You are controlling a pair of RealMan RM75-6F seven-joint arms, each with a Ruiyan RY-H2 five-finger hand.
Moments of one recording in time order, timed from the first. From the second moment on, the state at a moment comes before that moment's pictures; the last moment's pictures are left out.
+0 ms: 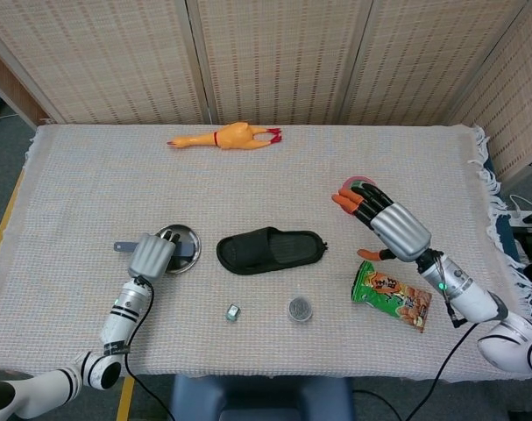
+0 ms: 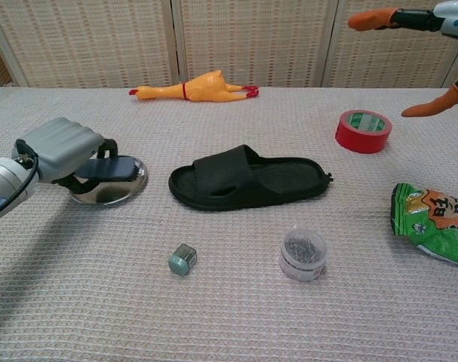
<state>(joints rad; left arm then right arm) -0.65 -1.76 -0.14 -1.03 1.27 1.10 0.61 0.71 -1.23 -0.03 -1.22 -1.65 1.27 0.43</state>
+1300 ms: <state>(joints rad) -0.31 -1.32 -0.05 -1.46 1.43 1.49 -0.03 0.16 -1.07 -0.03 -1.56 -1.42 1.68 -0.21</state>
